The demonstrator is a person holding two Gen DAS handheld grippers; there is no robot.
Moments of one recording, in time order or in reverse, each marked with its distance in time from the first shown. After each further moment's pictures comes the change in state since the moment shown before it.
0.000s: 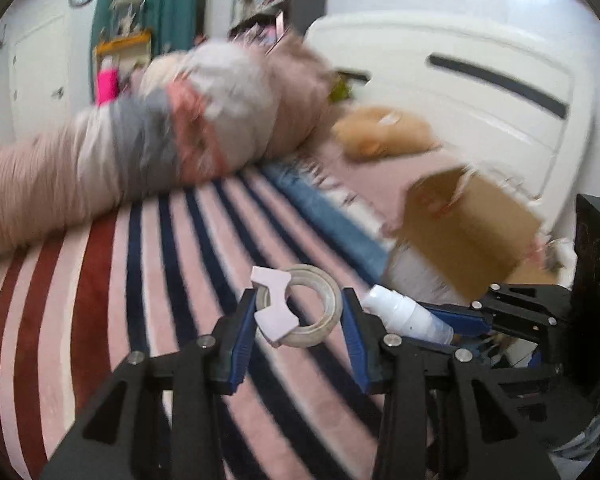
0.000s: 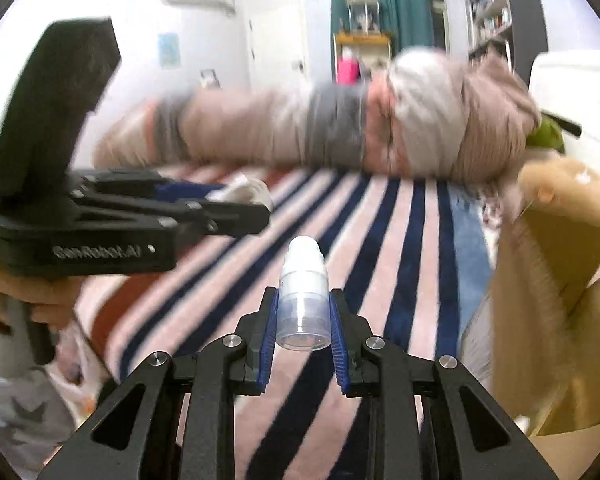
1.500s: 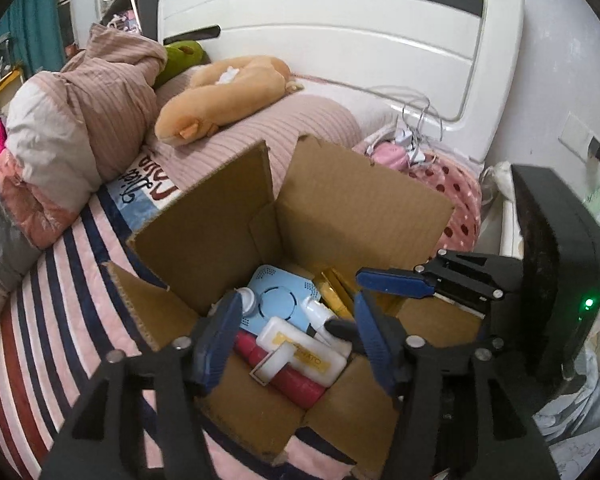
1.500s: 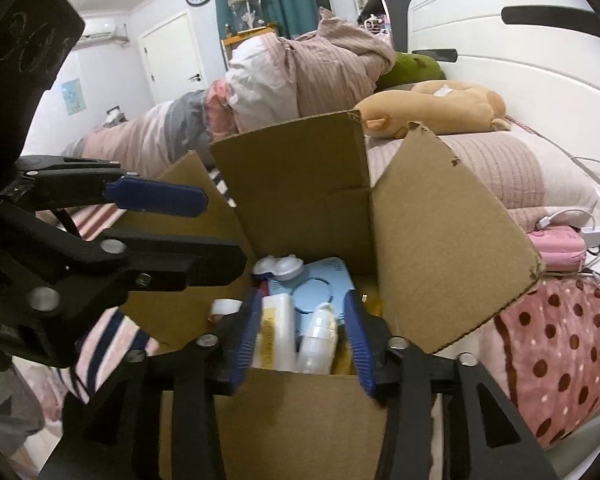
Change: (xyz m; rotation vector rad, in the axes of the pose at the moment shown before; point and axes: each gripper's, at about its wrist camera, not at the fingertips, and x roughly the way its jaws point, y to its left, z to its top) left arm 0.112 -0.201 0.061 0.288 0.223 -0.214; right arm -0.073 -0.176 -0.063 0.288 0.047 -0.200
